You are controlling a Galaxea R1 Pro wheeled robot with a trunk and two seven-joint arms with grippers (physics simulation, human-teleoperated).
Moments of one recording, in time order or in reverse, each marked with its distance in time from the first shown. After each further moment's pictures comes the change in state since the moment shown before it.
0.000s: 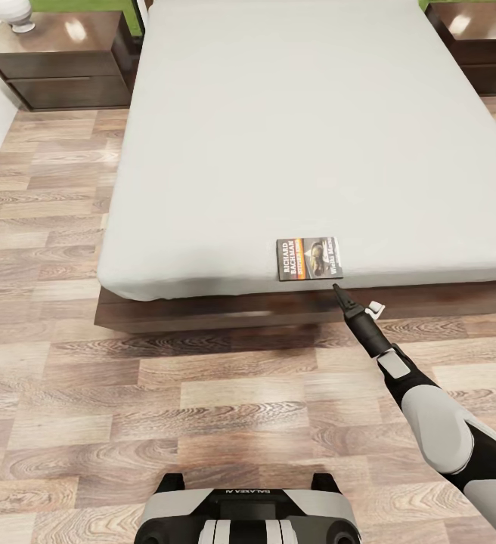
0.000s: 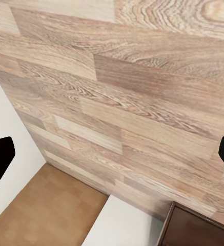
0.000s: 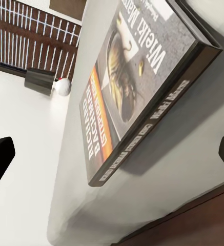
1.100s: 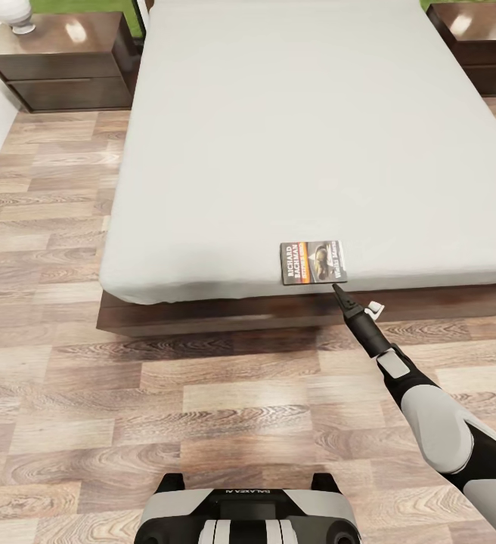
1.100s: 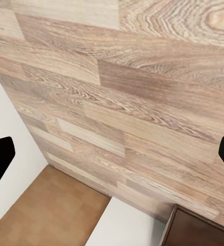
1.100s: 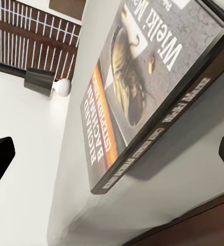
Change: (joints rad) left arm 0.000 0.000 0.000 0.000 0.000 0.000 0.000; right arm -0.001 0.001 0.001 0.003 0.000 0.000 -0.002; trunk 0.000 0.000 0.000
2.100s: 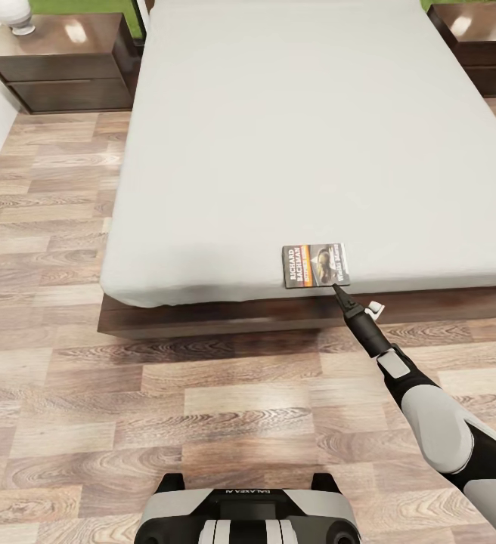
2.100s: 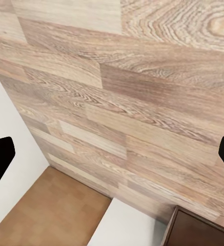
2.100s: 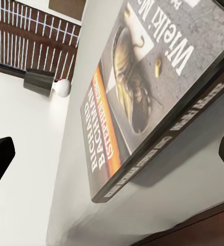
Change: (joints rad) left arm 0.000 -0.001 0.000 0.000 -0.001 0.000 0.001; right arm 0.000 -0.001 0.000 0.000 0.000 0.000 0.000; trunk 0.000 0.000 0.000
